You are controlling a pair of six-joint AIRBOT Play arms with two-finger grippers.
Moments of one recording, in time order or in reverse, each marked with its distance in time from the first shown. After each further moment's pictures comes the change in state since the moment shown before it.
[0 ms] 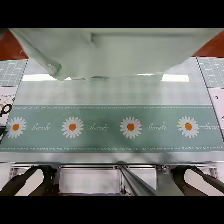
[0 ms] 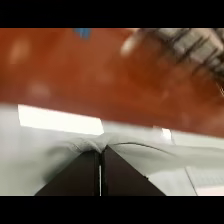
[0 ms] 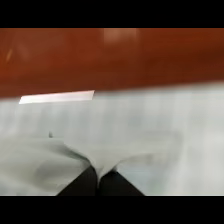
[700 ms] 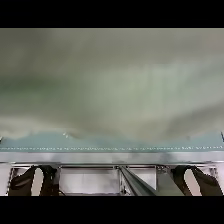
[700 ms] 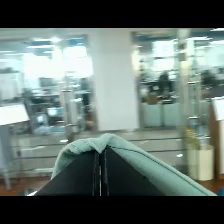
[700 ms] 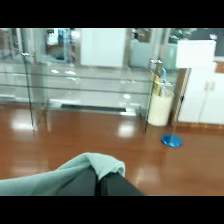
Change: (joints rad) left arm 0.088 0.565 0.355 0.586 -0.013 -0.147; right arm 0.000 0.503 0.251 -0.276 0.134 0.149
